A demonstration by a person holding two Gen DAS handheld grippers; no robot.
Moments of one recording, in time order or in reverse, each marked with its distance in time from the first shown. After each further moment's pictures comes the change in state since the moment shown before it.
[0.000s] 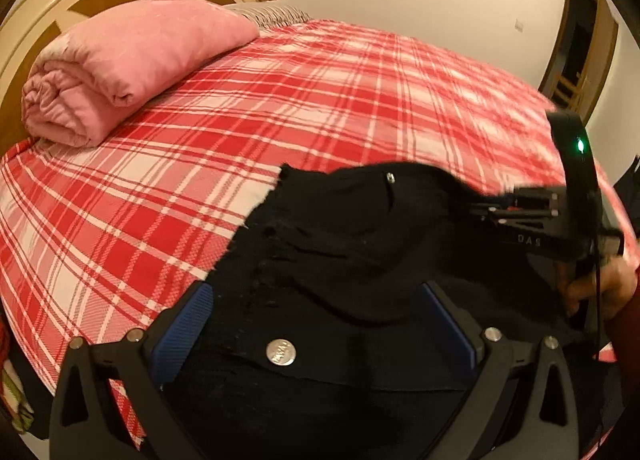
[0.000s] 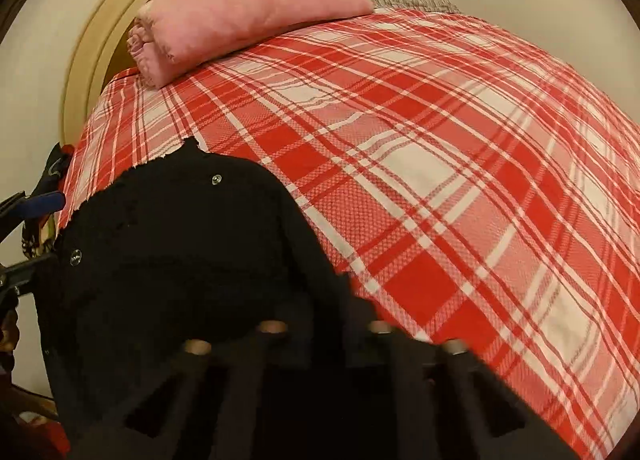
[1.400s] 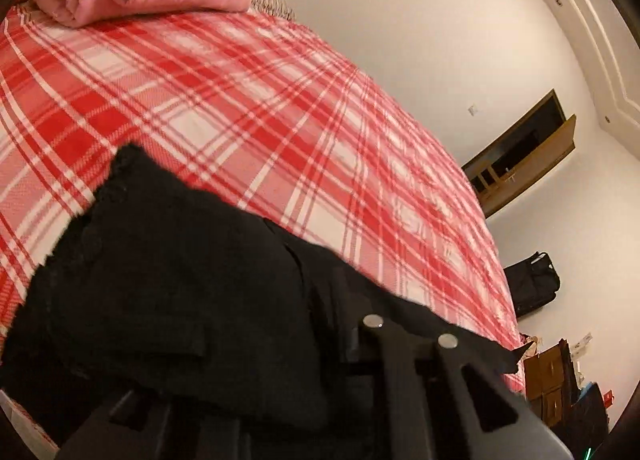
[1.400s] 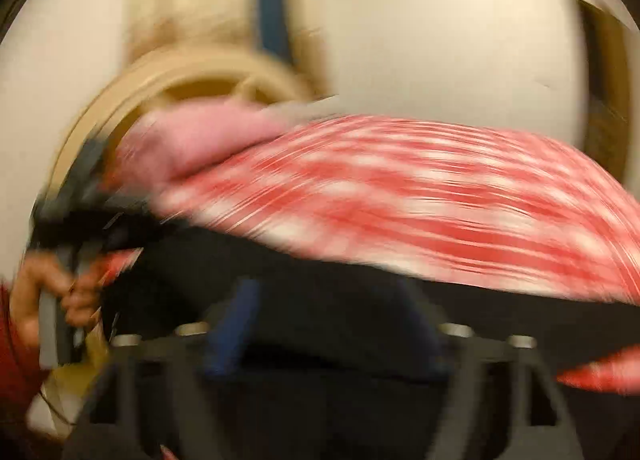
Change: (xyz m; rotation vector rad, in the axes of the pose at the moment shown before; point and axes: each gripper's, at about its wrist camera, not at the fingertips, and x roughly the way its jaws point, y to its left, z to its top) left arm -0.029 0.008 -0.049 -0.344 -0.036 -0.446; right arm -0.231 0.084 -0.219 0.450 -0.524 -0.351
